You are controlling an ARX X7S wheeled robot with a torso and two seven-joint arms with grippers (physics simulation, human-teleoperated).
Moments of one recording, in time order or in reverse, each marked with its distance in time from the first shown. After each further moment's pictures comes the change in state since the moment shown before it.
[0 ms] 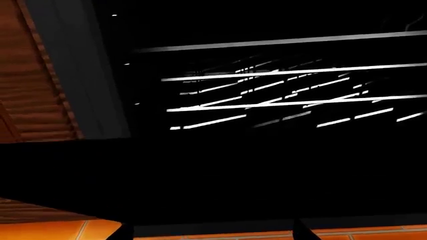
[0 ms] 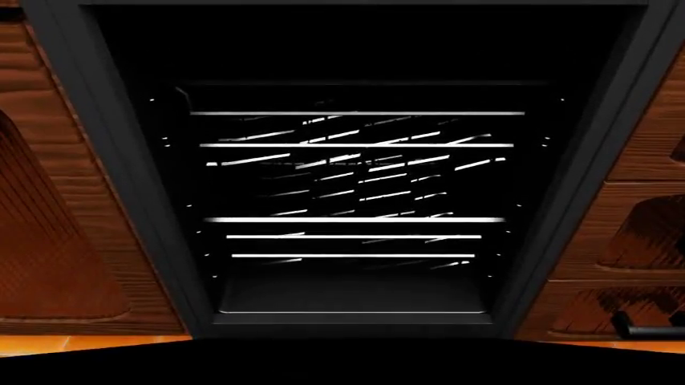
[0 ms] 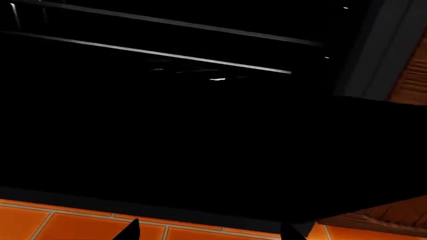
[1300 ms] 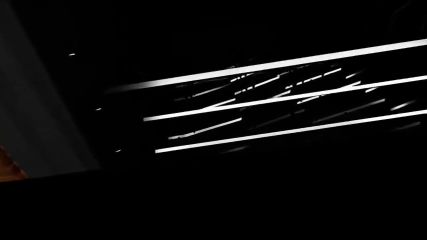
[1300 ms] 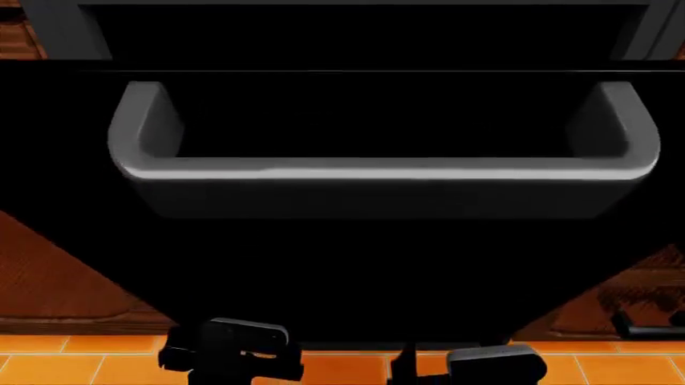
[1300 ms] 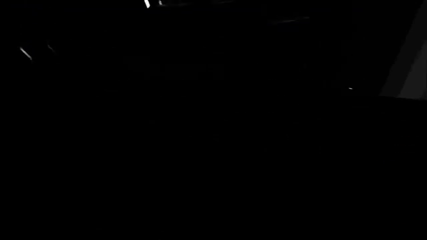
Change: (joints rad) left arm -0.338 0.022 -0.023 -0.049 -0.144 -0.323 0.090; right arm 0.250 -0.043 -0.010 -0.078 0.013 0.226 0.014
